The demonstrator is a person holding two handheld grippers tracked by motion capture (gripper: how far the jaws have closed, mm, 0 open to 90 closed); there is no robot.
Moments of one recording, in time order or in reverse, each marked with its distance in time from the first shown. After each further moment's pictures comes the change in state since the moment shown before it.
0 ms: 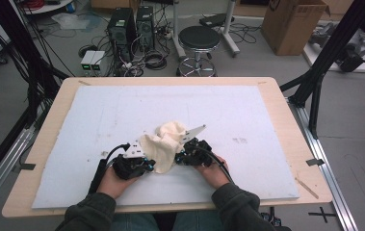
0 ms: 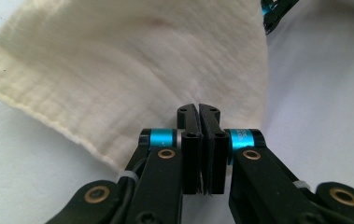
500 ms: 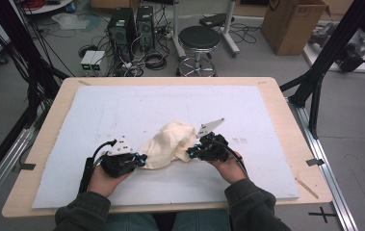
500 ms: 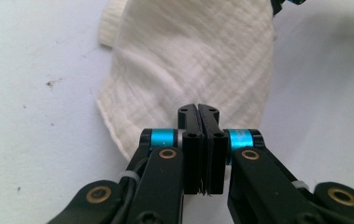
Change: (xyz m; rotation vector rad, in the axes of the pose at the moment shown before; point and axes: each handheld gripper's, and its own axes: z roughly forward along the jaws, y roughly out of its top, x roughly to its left) left arm 0.010 0.001 -0.034 -0.092 0.029 -0.033; right arm -0.014 -0.008 -0.052 -0.020 -0.009 0.001
